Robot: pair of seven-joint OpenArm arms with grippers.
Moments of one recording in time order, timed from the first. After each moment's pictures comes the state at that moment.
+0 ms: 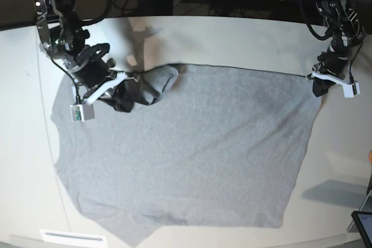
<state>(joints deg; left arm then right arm) 11.5 -19.1 -36.5 82.5 -37.7 -24.2 37.9 -13.7 16.5 -9.7 112.5 43.9 -3.9 -36.4</state>
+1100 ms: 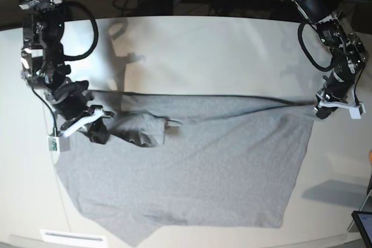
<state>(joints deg) -3.2 -16.9 -41.6 75.7 -37.4 -18.7 46.6 -3.6 16.0 -1.2 106.6 43.9 -3.4 -42.0</state>
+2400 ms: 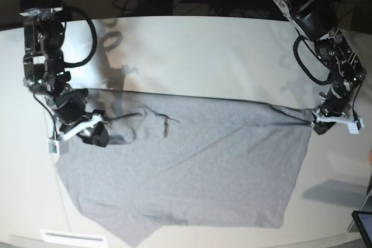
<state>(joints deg) -10.6 -15.6 -41.6 72.1 -24.9 -18.8 42.7 -0.9 15.9 -1.2 98.9 43.3 -1.3 -39.0</state>
